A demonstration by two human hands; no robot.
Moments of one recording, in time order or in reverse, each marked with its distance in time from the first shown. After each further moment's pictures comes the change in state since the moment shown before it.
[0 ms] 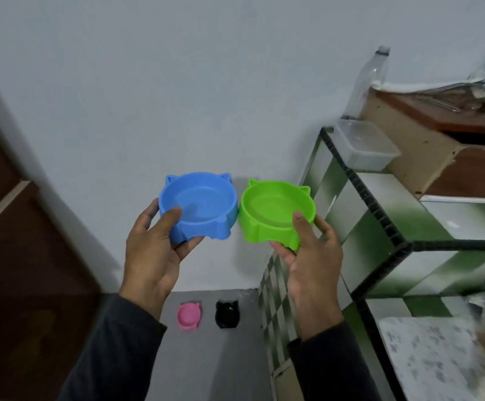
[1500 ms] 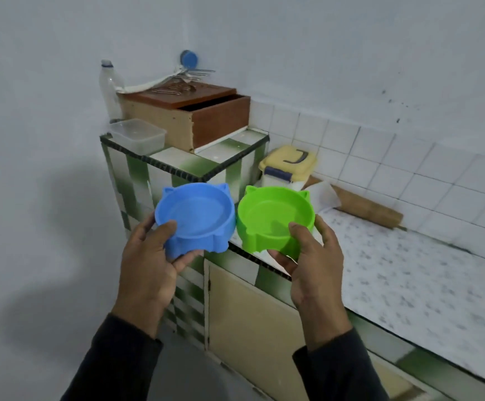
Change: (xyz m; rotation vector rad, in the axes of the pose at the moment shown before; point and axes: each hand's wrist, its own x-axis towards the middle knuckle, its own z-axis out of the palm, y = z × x) left_hand -0.143 -0.037 0.070 0.154 -0.759 -0.501; right_hand -0.249 -0.073 -0.122 0.145 0.740 -0.488
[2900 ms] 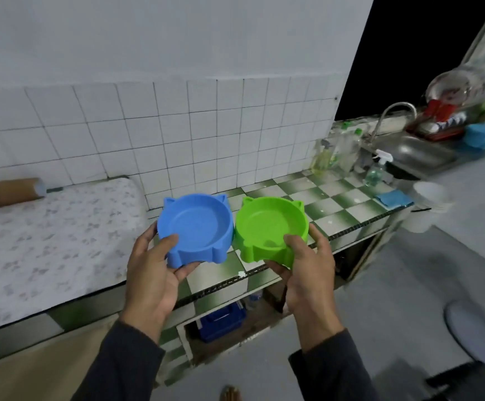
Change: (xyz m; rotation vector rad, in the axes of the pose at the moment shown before) left_hand -0.405 -0.437 0.346 0.263 -0.693 -0.667; right_hand -0.134 -0.255 -0.623 0.172 0.912 -0.369
